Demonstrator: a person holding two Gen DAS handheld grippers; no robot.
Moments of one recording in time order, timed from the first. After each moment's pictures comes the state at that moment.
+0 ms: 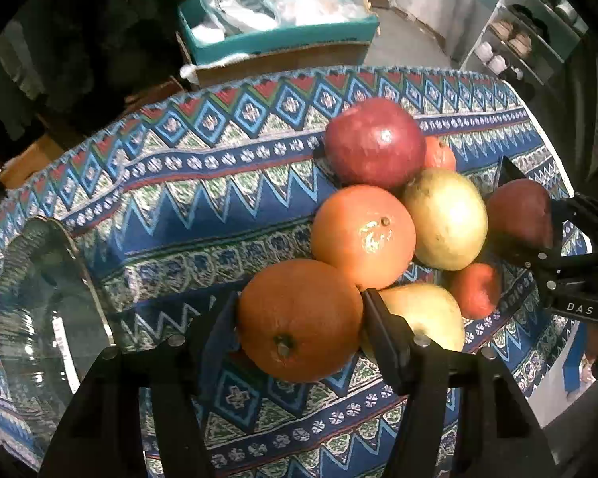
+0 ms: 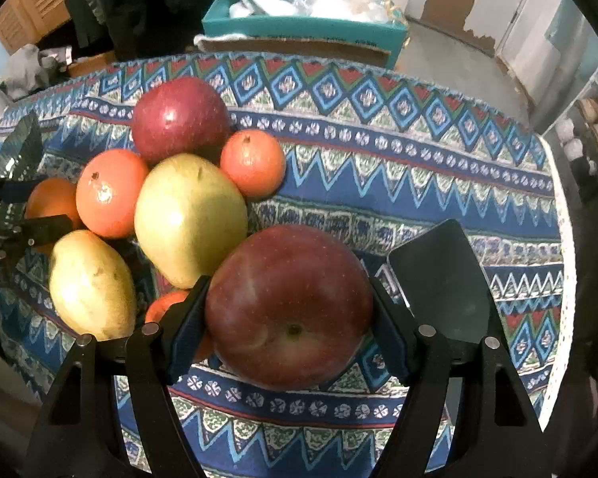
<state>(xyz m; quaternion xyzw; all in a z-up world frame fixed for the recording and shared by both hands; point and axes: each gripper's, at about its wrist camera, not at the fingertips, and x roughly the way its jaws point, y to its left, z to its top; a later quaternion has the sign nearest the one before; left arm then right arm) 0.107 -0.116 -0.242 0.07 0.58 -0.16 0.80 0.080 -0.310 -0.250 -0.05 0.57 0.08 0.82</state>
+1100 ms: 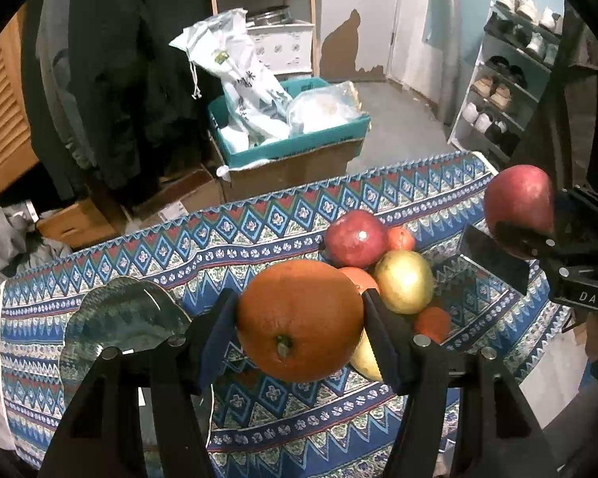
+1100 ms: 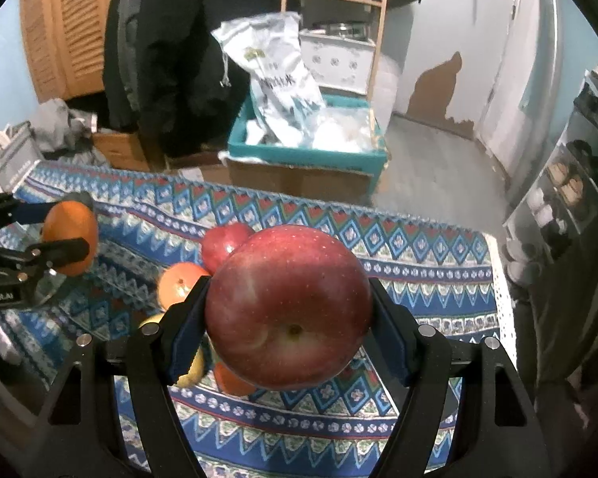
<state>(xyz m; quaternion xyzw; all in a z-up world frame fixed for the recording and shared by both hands) 0.068 -0.098 -0.134 0.07 0.45 -0.16 0.88 0.047 -0.293 -0.131 -0.06 0.41 0.08 0.91</state>
